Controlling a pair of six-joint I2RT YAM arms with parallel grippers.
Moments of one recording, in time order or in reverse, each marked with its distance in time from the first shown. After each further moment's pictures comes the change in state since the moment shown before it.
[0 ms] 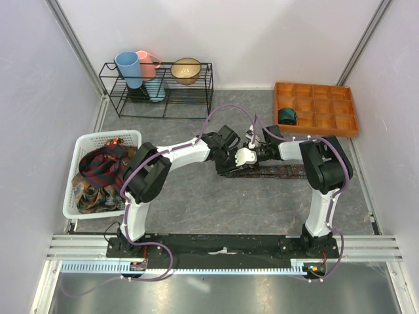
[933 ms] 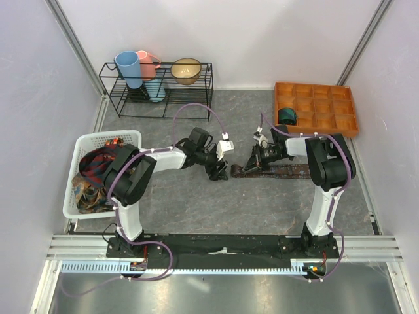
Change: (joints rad) left arm 0.170 -0.151 -0.375 0.483 0.355 -0.223; right arm -0.090 0.020 0.040 -0.229 0.045 -0.245
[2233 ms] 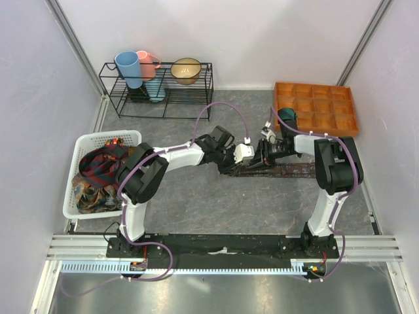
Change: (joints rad) left arm -0.137 0.110 0.235 -0.187 -0.189 0.120; right arm -0.068 -0.056 0.023 -0.101 -0.043 -0.047
